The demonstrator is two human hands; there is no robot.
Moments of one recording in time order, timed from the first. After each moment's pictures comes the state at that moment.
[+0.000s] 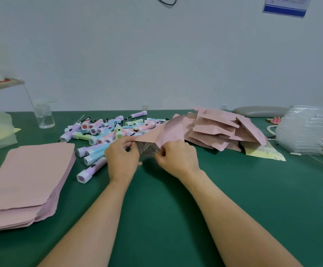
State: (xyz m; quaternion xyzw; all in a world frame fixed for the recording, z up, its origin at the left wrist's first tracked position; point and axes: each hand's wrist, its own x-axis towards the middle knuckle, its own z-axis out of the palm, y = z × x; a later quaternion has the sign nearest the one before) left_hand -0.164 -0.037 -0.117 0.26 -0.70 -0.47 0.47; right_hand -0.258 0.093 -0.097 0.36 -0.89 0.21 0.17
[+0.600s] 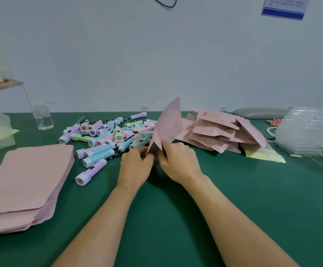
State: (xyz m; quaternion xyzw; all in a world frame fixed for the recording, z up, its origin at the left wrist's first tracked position) left_hand -0.167 -0.014 -0.116 0.22 -0.81 -0.44 0.32; right_hand -0.252 0.103 -0.096 0.41 -0.86 0.23 0.18
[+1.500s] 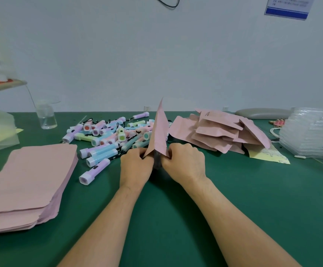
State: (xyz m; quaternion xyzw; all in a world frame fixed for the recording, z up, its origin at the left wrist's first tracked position) left_hand -0.164 -0.012 -0.115 0.27 -0.78 -0.46 0.34; right_hand -0.247 0.101 -0.097 0.32 -0.90 0.20 0.20
